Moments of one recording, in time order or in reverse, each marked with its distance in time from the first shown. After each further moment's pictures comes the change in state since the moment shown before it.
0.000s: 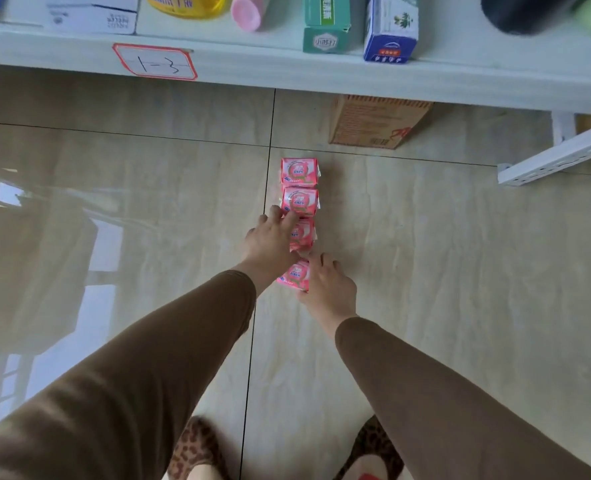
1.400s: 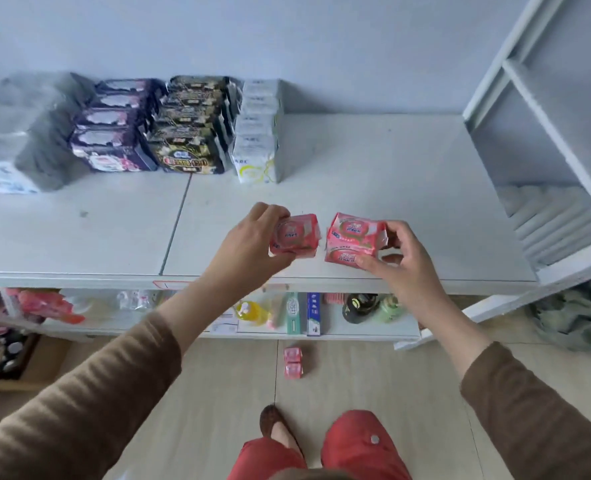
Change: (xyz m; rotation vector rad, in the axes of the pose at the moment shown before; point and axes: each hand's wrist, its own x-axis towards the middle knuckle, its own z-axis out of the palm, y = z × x) left_hand -0.225 0.208 -0.817 -0.226 0.484 0.356; right_hand -0.182 -0.021 -0.838 1.020 0.444 -0.274
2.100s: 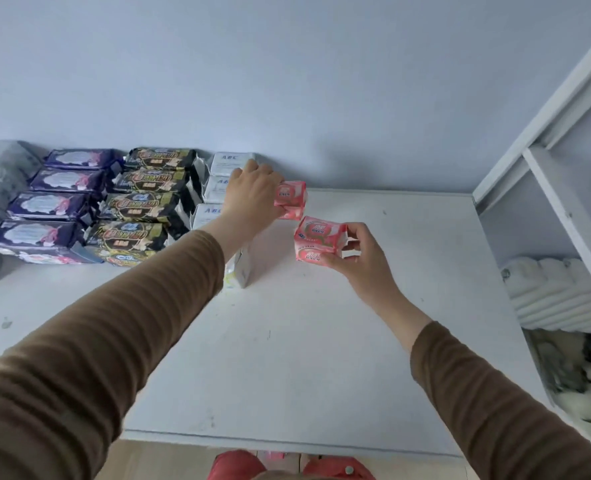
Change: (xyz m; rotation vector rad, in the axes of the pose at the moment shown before) left_hand 0.345 -0.055 0.011 0.602 0.038 -0.051; right_hand 0.267 0.017 -0.001 0.084 -0.044 0.003
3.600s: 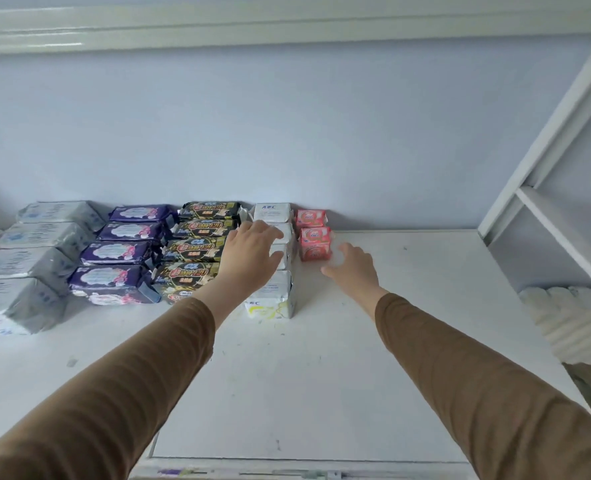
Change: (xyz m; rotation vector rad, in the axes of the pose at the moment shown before) left_hand -0.086 -0.071 -0.037 -0.206 0.071 -0.041; right_hand 0.049 -0.041 0.080 -0.632 0.052 0.194
